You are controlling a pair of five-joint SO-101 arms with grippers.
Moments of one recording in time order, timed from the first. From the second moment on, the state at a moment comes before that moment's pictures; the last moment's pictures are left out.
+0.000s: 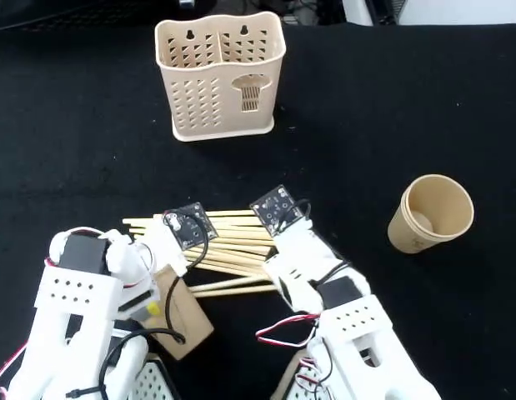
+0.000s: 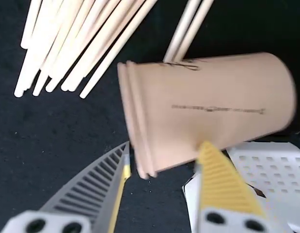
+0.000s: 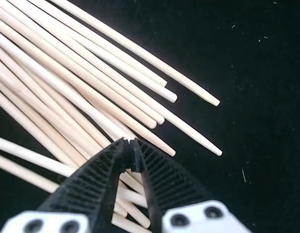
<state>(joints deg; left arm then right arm) 3.6 -50.8 53.6 91.9 -52.9 -19.5 -60.1 87.8 37.1 16.0</state>
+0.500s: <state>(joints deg) 10.9 -50.1 43.3 99.4 -47.7 -19.5 -60.1 87.8 37.1 16.0</state>
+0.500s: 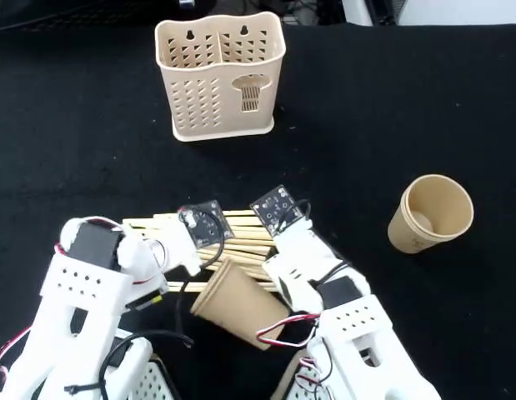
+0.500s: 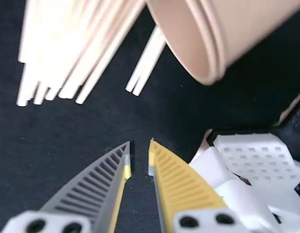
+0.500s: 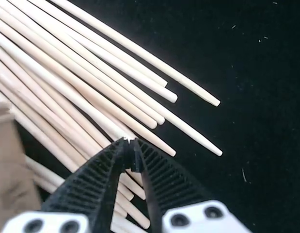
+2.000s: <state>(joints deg) 19.6 -50.1 51.1 97.5 -47.8 -19.5 -60.1 87.8 38.3 16.0</state>
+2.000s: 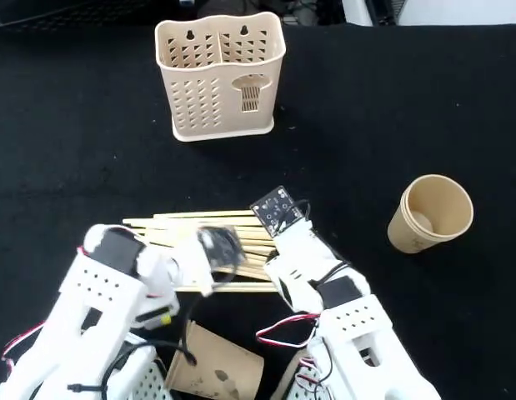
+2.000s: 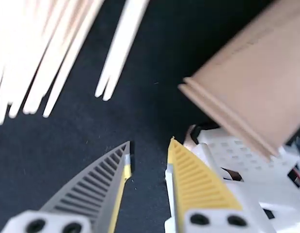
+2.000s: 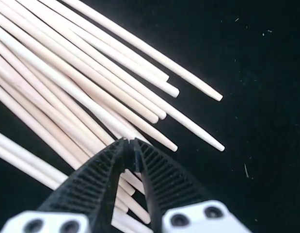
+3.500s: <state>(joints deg) 18.9 -50.1 51.2 95.0 -45.0 -1.2 -60.1 75.5 47.3 10.9</state>
